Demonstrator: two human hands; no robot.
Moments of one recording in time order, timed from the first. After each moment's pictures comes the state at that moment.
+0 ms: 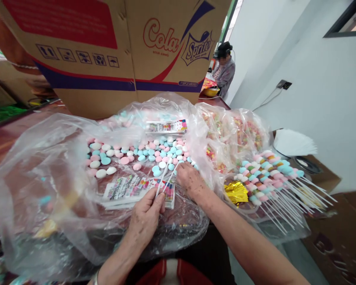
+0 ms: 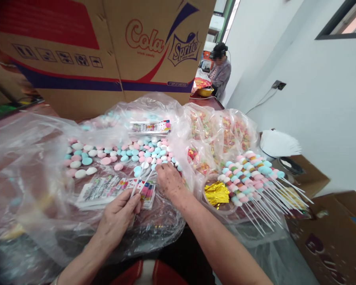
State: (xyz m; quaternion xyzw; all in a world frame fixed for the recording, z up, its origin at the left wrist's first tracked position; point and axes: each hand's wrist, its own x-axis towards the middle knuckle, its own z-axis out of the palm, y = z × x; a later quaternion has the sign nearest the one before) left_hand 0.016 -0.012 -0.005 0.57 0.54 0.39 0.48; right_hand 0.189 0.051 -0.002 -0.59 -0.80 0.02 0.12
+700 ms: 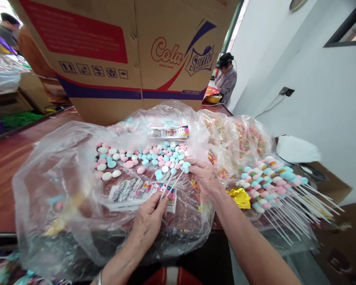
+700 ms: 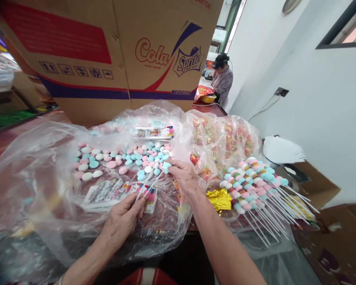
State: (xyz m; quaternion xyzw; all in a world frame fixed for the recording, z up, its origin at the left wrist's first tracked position) left_hand 0.015 -0.011 -0.016 0.60 0.54 0.36 0.46; right_hand 0.206 0.054 0.016 -0.45 -0.35 0.57 0.59
